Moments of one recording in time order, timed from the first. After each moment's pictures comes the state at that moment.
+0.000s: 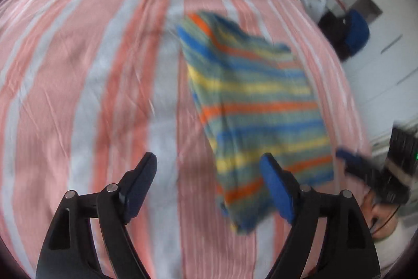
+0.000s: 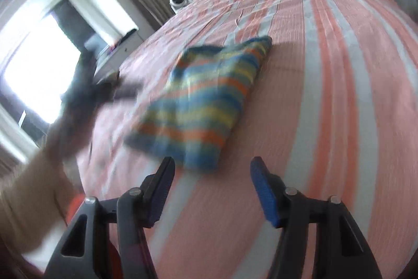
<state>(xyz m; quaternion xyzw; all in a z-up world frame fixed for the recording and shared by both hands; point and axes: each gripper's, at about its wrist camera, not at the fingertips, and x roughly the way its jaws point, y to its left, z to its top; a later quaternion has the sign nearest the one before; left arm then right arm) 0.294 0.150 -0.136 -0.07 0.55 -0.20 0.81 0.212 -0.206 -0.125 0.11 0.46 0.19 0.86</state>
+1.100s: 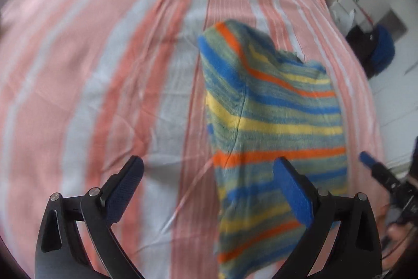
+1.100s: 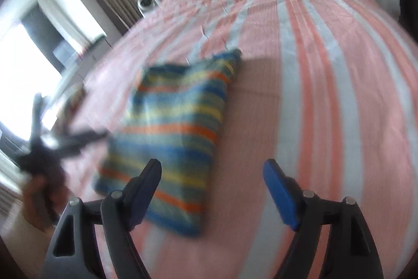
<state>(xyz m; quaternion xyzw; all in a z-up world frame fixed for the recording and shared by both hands) 0.358 0.141 -0.156 -0.12 0.57 -0.14 0.80 0.262 -0.217 -0.120 0.13 0.46 0.12 0.87</state>
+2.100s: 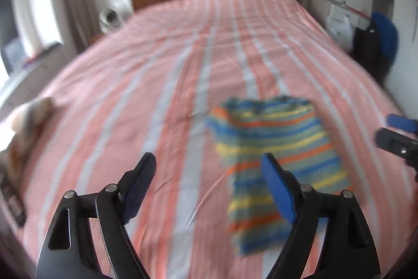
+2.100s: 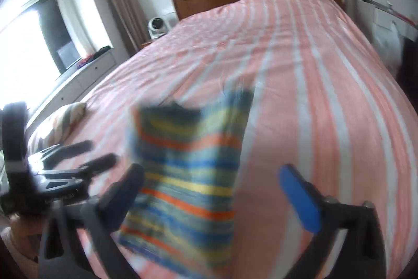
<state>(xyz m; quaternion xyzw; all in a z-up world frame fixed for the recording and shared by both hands) 0.246 0.096 -0.066 0.06 0.36 -0.03 0.93 0.249 -0.161 -0.060 0.00 0.39 0.08 0.92</state>
